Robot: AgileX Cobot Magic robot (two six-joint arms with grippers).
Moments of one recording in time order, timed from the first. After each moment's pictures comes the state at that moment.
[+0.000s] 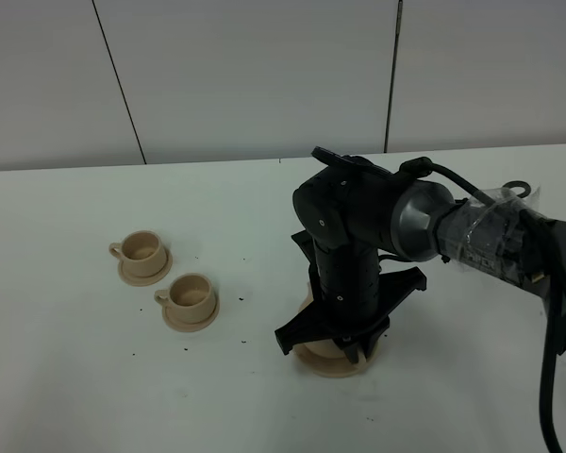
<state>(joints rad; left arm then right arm) 0.09 -0.01 -0.51 0.00 1.04 0.02 0.71 2.21 -1.73 -0.01 1.20 0.23</state>
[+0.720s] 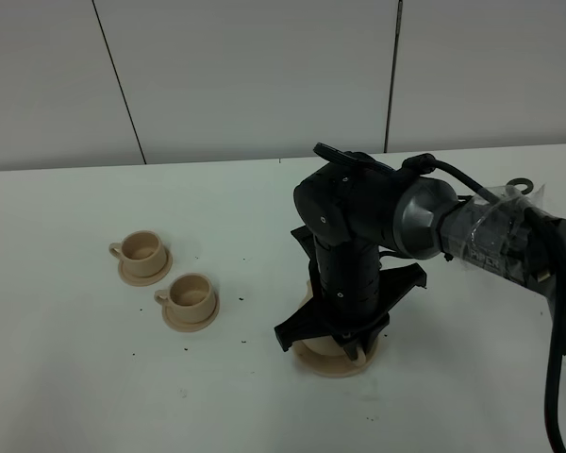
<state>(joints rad) 0.09 -0.01 -0.51 0.00 1.04 0.02 0.71 2.20 -1.73 -0.01 1.20 0.23</state>
